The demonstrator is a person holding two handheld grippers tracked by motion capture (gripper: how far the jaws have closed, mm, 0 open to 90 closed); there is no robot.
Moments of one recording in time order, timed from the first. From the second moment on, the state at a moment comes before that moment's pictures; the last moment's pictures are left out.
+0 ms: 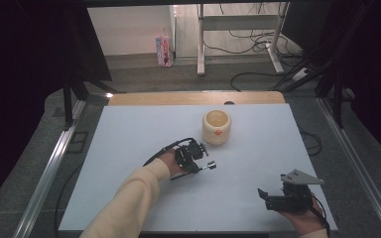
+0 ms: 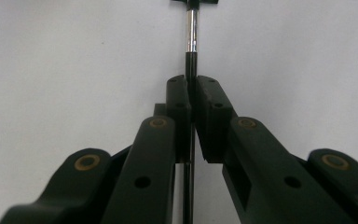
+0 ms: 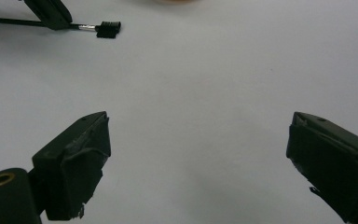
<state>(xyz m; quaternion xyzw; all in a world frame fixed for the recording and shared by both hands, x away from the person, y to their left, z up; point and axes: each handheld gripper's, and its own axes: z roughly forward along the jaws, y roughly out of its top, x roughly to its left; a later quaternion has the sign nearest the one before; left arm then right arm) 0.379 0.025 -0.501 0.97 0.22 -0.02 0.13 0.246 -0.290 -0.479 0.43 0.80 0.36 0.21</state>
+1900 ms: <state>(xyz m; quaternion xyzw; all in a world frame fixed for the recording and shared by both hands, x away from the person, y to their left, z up) 0.349 0.086 -0.429 0.92 0.24 0.04 0.31 0.246 -0.287 -0.477 0.43 0.80 0.36 0.21</state>
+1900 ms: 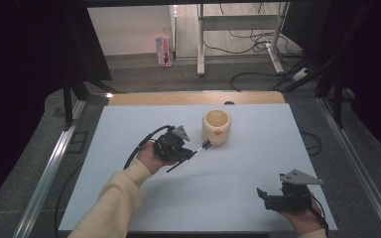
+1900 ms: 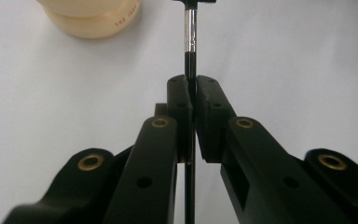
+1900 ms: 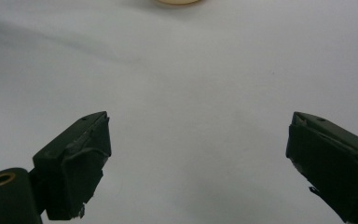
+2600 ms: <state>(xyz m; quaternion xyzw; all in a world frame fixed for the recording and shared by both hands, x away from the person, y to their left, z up) 0.334 0.108 -0.434 0.87 0.27 0.04 0.40 0.249 -0.275 -0.474 0.43 0.79 0.39 0.18</state>
